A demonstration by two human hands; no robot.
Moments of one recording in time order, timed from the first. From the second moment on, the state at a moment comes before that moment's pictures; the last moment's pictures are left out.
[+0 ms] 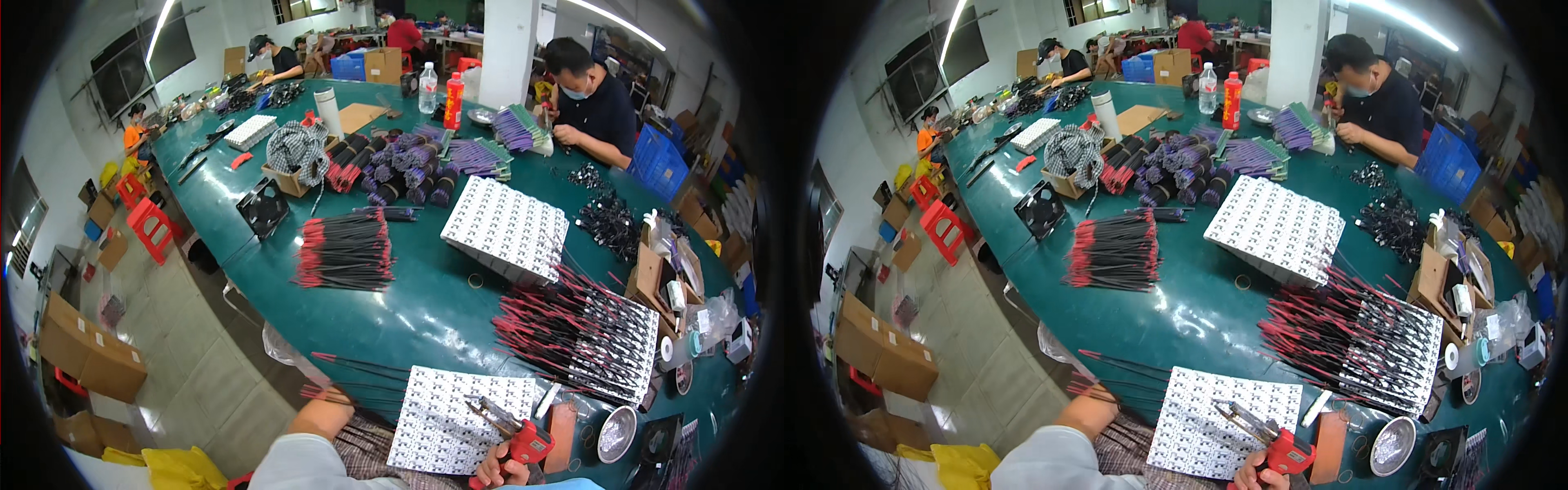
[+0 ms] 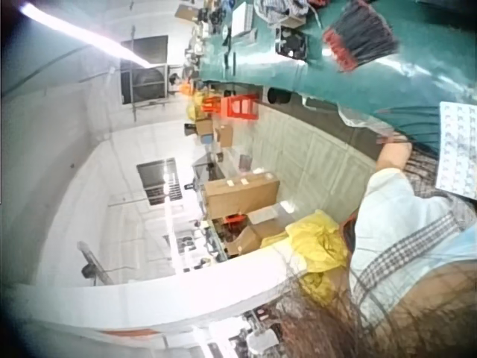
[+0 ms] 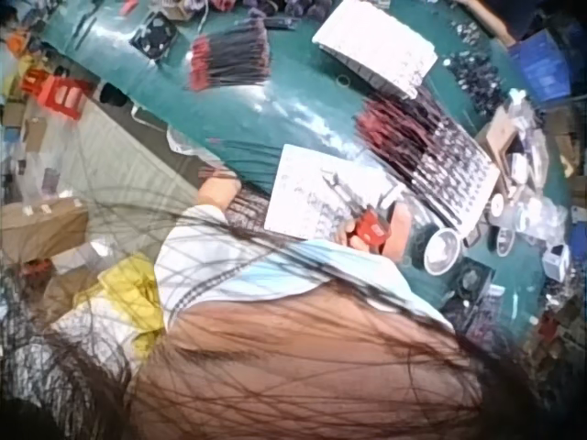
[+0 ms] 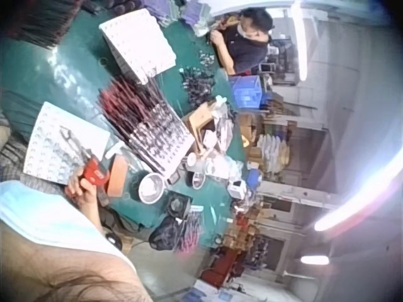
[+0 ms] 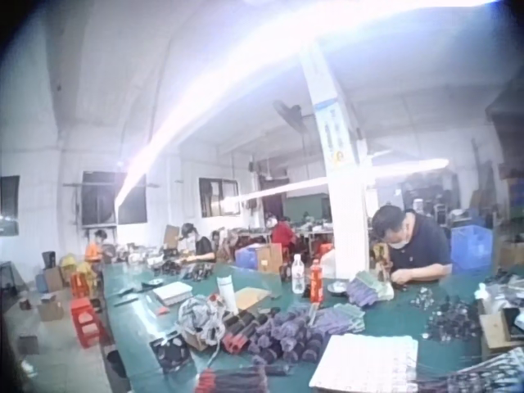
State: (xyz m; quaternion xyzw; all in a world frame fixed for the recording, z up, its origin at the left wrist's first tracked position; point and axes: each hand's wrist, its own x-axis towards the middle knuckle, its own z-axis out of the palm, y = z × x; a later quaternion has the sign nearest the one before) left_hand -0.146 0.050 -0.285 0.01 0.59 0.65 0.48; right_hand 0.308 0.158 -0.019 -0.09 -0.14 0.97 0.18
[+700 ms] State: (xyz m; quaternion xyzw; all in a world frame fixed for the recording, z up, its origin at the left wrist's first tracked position) left_hand -0.183 -0.051 -0.185 -0.02 0.67 0.61 0.43; right_hand 0.308 0.155 -0.029 -0.13 -0.20 0.92 0.30
